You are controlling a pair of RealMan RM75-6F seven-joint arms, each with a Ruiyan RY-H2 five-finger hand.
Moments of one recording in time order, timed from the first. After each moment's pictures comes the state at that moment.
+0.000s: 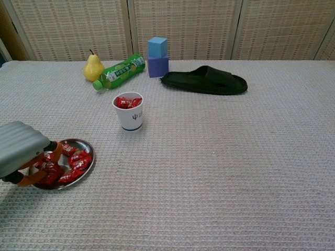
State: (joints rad) left arm -0.43 -1.58 0.05 -1.38 1.42 1.21 0.68; right arm 0.07 -1.07 -0.05 -1.64 -1.70 1.48 0.00
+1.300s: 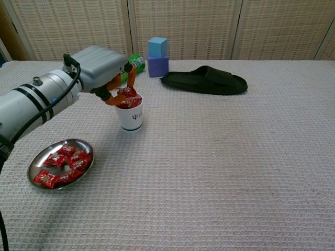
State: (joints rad) left arm -0.79 -1.72 -0.30 -1.35 1.20 1.05 0.76; right arm 0.09 -1.07 -0.03 -1.64 -1.63 1.44 0.00
